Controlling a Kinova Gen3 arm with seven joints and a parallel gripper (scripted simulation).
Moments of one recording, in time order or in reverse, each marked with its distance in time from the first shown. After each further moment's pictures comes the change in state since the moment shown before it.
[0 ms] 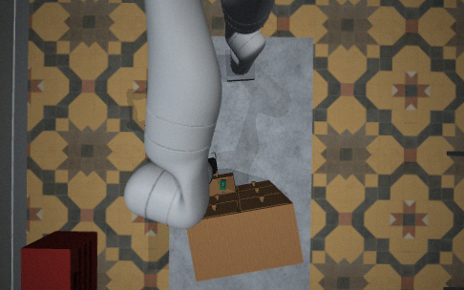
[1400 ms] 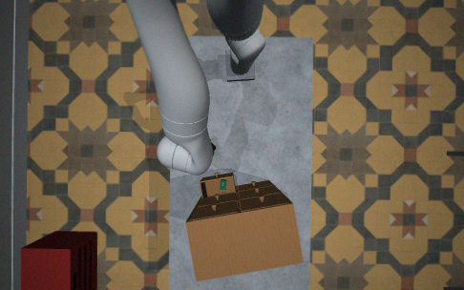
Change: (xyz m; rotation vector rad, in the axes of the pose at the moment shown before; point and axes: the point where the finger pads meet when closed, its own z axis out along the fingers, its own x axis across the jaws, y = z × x) arm -0.023 -0.039 0.111 -0.008 -0.027 -0.651
